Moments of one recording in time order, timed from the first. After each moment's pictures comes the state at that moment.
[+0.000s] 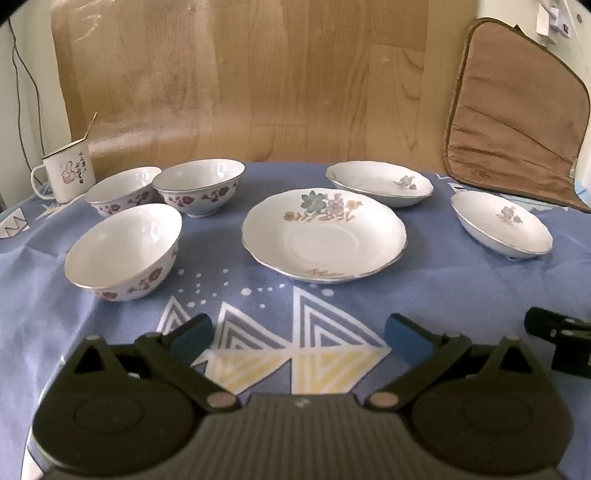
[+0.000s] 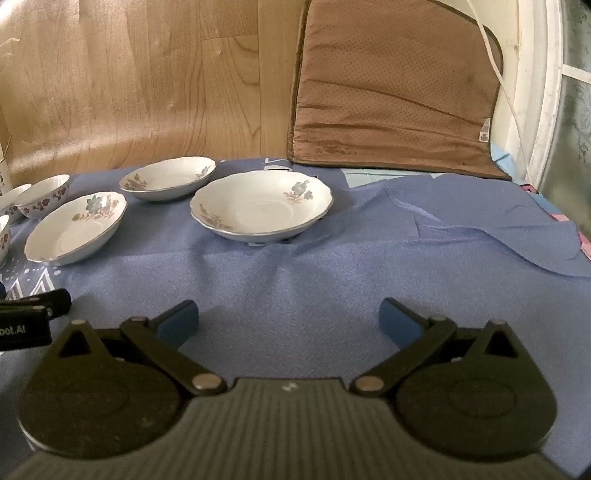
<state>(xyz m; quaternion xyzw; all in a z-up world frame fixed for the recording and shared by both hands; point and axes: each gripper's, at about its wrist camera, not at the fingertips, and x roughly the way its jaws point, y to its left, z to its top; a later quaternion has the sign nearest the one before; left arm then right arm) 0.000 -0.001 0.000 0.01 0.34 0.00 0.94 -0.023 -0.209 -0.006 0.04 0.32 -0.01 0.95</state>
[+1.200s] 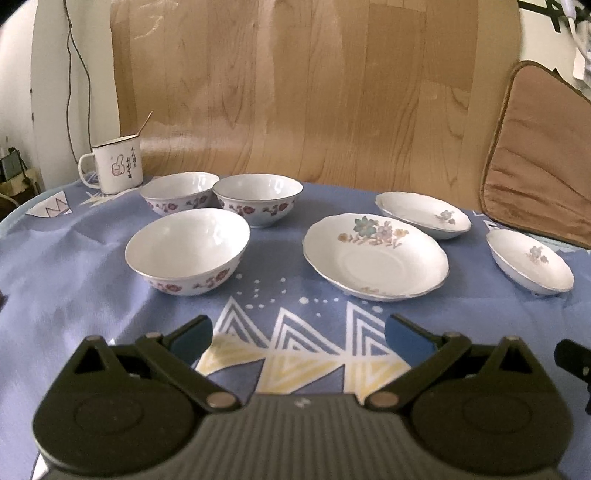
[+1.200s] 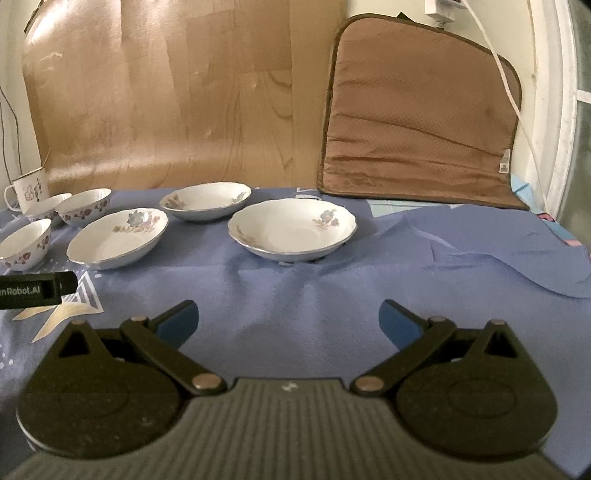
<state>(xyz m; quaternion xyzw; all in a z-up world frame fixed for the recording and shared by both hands) -0.019 0.018 0.006 -0.03 0.31 0.06 0.95 -0.043 -0.205 0.000 0.03 0.26 0.04 0.96</state>
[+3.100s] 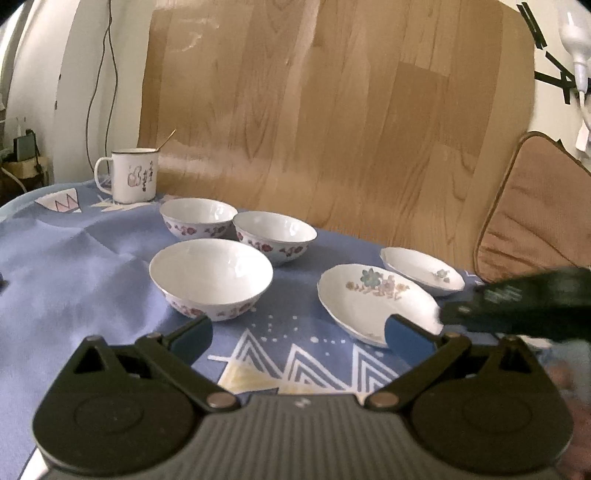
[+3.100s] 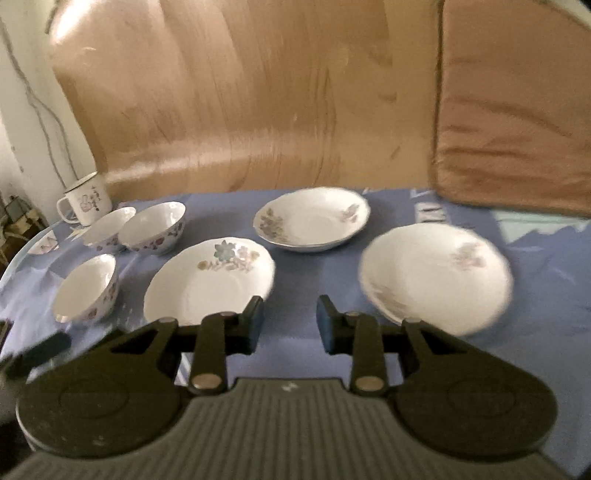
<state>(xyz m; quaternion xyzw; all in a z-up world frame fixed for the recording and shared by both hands) -0.034 0.044 0.017 -0.10 0.24 0.06 0.96 0.064 -0.136 0.024 0.09 0.34 0.15 0.92</state>
